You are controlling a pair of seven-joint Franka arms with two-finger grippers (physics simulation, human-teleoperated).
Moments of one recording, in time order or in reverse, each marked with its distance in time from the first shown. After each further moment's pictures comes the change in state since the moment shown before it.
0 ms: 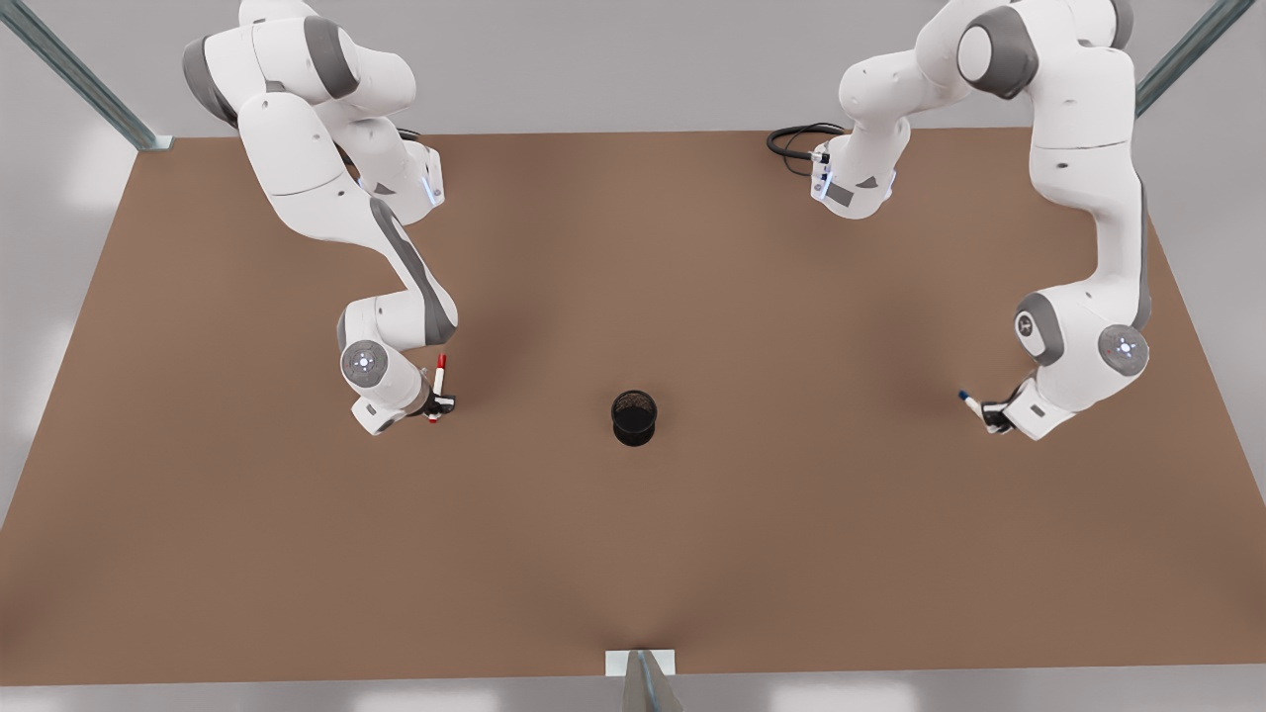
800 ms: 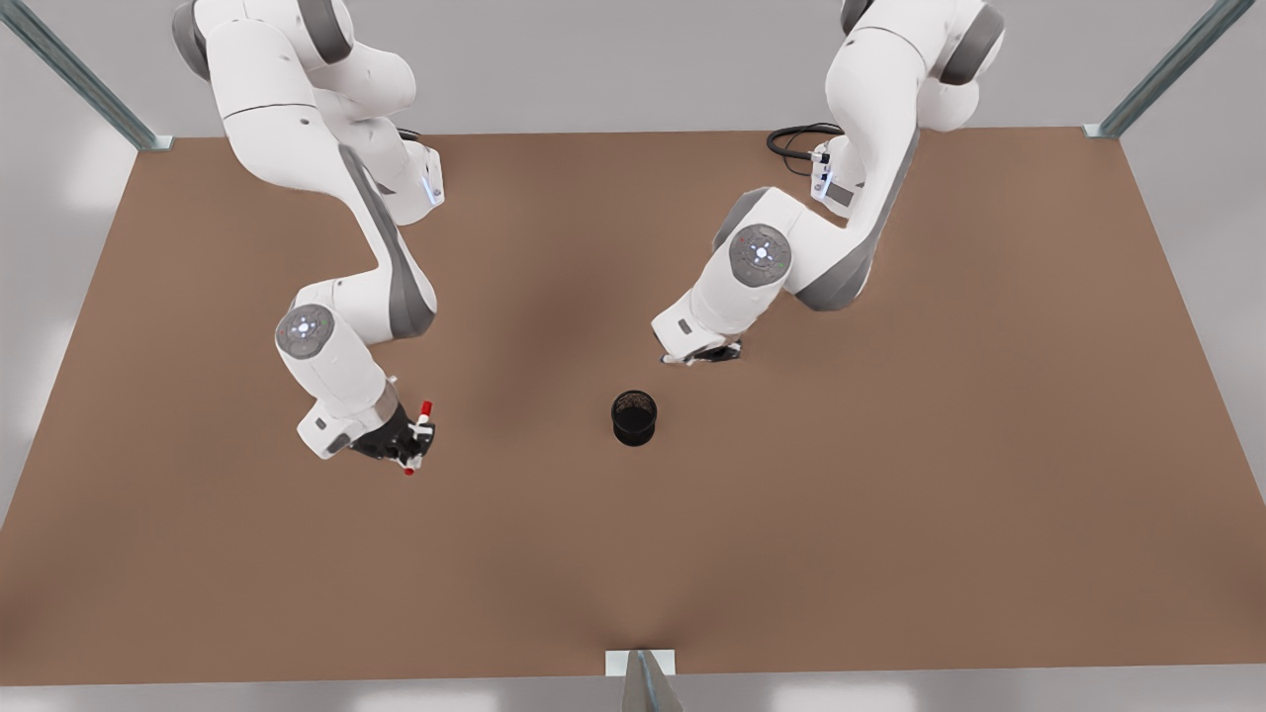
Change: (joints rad) left arm -0.867 0.026 -0.006 0.511 -0.200 -0.456 -0.713; right arm 0.010 -0.133 0.014 0.358 0.004 -0.136 -0.061
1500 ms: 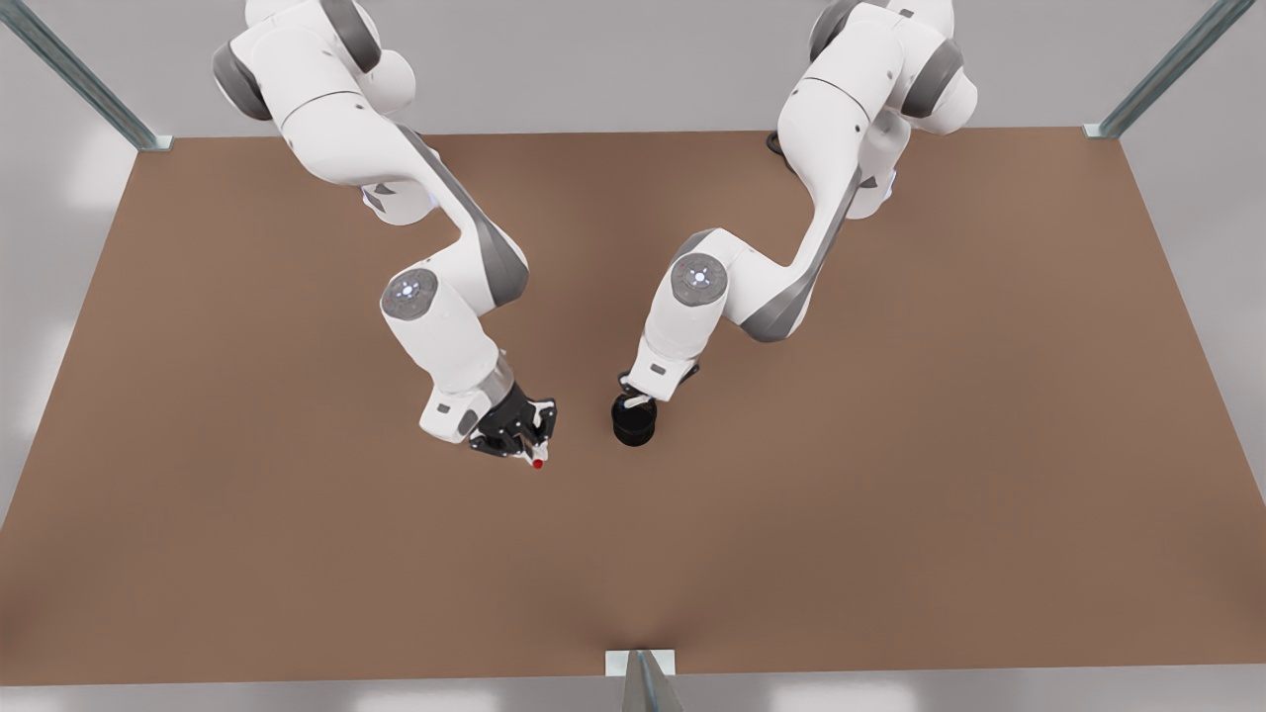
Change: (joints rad) left arm -0.070 0.156 0.045 0.049 0.085 0.198 -0.602; right arm 0.074 0.123 0.202 0.262 0.003 0.042 -0.012
